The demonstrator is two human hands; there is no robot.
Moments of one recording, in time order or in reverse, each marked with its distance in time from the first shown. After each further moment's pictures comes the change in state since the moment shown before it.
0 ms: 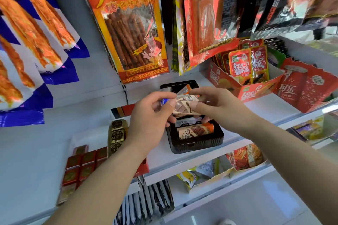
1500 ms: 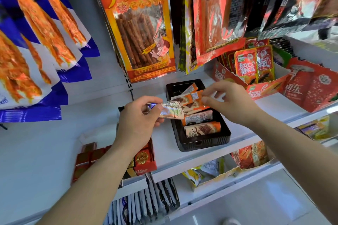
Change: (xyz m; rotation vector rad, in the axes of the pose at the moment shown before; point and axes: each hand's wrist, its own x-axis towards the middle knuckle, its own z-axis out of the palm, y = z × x) left_hand 0.000 -0.018 -0.035 0.117 0.065 -0.055; right_hand 0.028 0.028 -0.012 -0.450 0.212 -0.230
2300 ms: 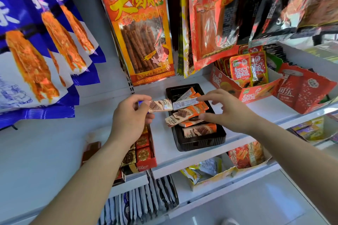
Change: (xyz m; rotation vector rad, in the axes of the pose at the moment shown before) left_hand 0.004 0.006 -0.015 0.004 0.090 -0.037; right_hand -0.023 -0.009 -0.011 -0.005 -0.241 0.070
